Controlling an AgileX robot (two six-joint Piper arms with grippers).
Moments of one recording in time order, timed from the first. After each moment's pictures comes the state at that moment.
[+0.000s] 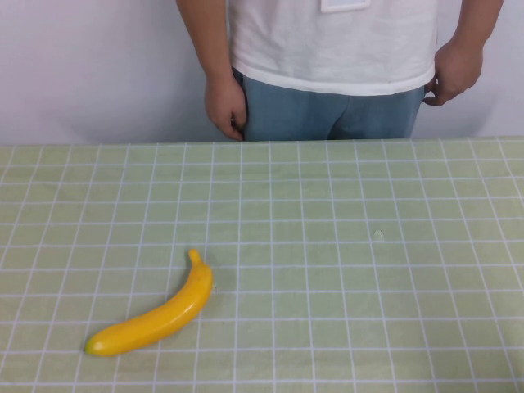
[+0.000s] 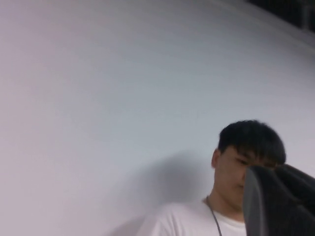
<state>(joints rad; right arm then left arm) -0.09 -0.01 0.02 -0.29 0.40 0.31 -0.25 -0.01 -0.27 -0.15 -0.53 -0.07</state>
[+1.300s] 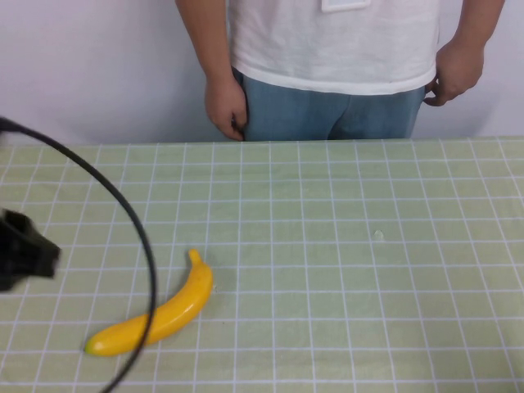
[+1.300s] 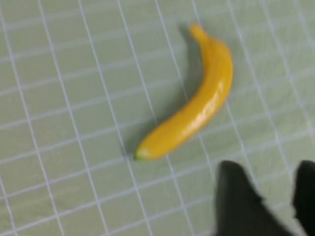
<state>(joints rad) -0.09 -0.01 0.02 -0.29 0.40 0.31 -0.26 1.02 -1.03 -0.14 1.11 0.17</state>
